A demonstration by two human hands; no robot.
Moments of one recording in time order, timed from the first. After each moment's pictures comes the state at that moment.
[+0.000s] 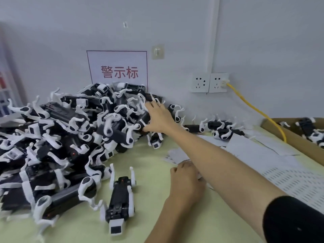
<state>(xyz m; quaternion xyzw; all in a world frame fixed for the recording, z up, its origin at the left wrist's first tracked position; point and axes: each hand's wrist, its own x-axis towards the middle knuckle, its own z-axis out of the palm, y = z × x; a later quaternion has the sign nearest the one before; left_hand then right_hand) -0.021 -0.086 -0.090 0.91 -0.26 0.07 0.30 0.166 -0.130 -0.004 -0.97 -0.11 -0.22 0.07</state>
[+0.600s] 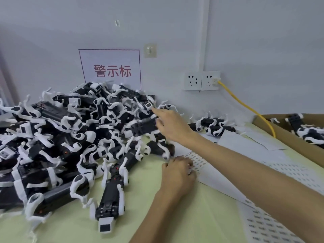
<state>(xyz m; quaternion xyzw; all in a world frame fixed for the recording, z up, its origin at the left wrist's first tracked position) -0.012 -0.096 -0.101 0.92 -0.27 0.05 0.28 0.088 -0.176 -0.015 -0.92 -0.16 -0.32 0.17</state>
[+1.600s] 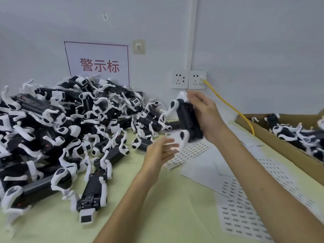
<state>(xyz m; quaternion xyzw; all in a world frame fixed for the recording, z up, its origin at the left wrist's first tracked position) 0.006 -0.097 -0.082 0.61 -0.13 -0.14 0.77 -0.018 -0.252 0.021 -0.65 -0.11 -0.23 0.71</state>
